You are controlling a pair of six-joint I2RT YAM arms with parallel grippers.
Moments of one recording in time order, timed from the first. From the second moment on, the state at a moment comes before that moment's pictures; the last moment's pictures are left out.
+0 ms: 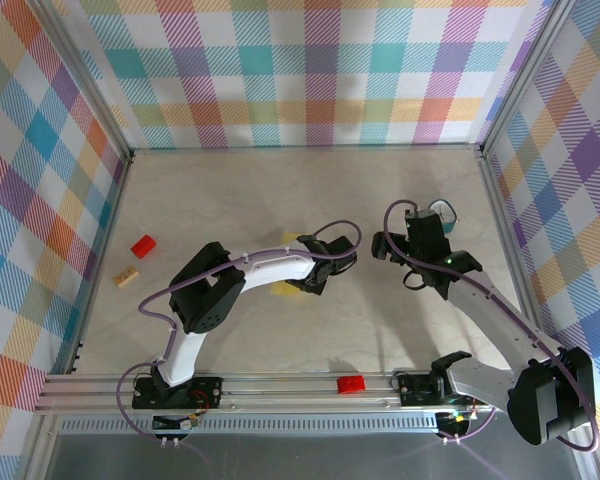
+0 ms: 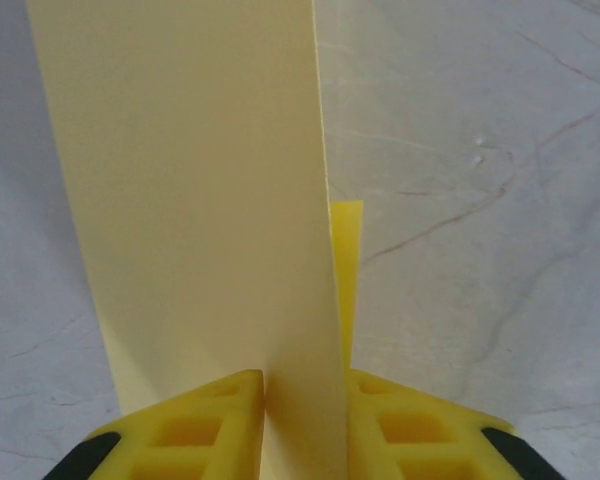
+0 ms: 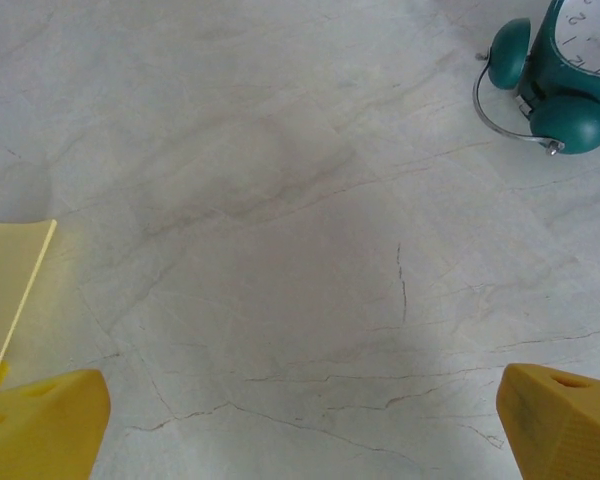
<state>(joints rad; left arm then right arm) -0.95 2.06 1.48 -0.91 -0.41 -0.57 0.36 1.10 0.78 -0.49 0.13 0.40</state>
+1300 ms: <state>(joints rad) -0.37 1.48 0.70 0.02 0.30 -0.73 0.48 1.71 0.93 -0.20 -0.55 0.63</state>
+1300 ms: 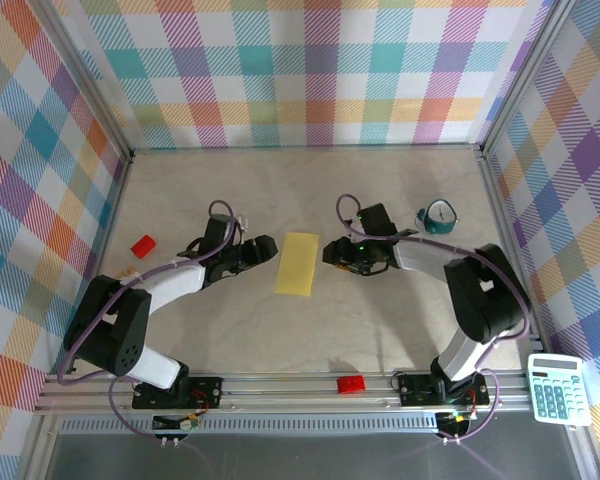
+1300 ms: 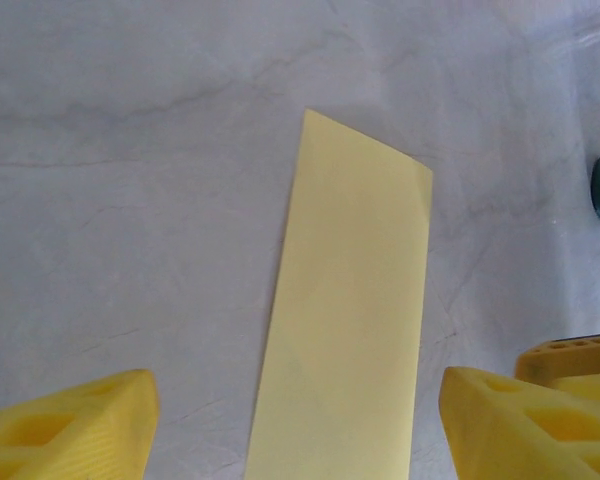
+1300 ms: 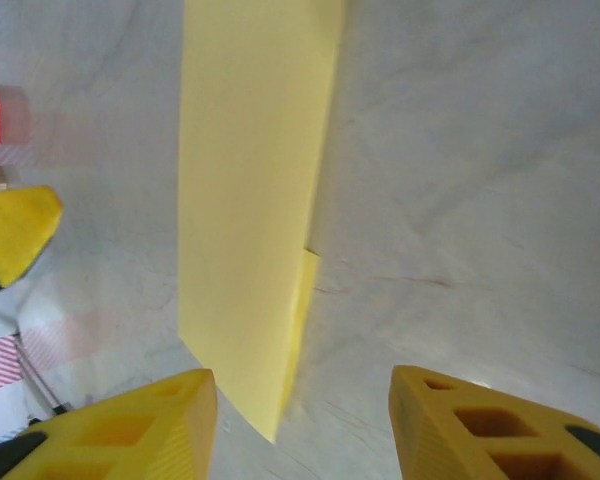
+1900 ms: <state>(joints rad) -0.36 1.55 0.68 0.09 0.41 -0.75 0.53 1.95 1.09 -0.14 -0.56 0.67</state>
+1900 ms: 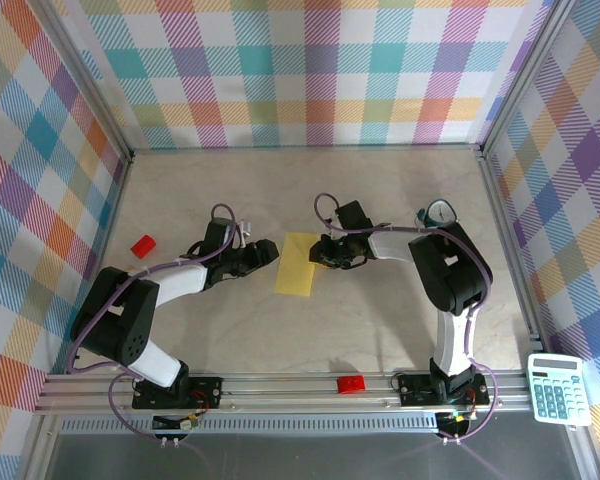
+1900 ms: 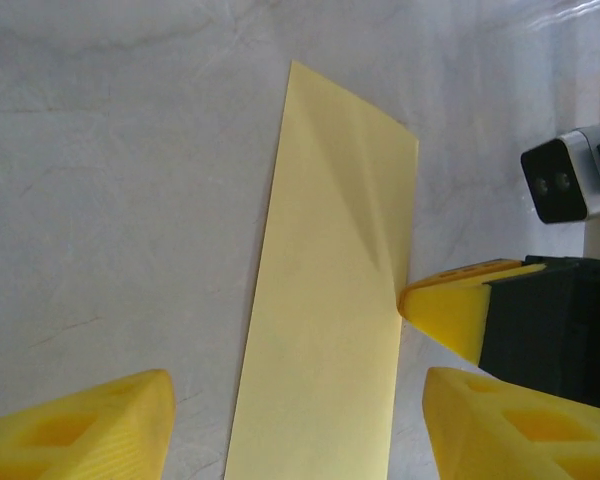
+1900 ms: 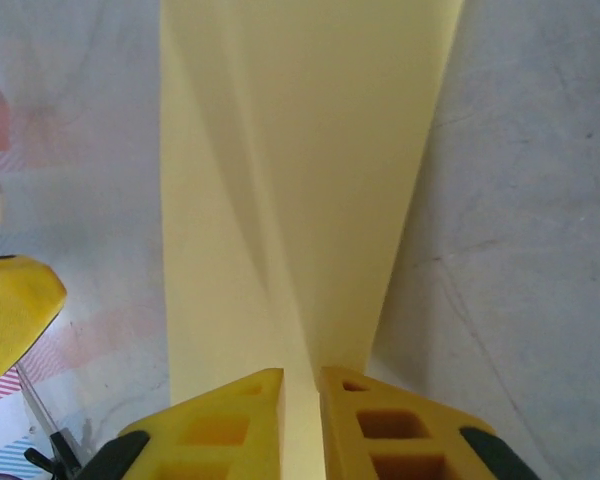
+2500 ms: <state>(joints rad) -0.36 1.66 0.81 -0.14 0.48 -0.63 0.53 1.98 1.14 -0.28 -0.57 0.46</state>
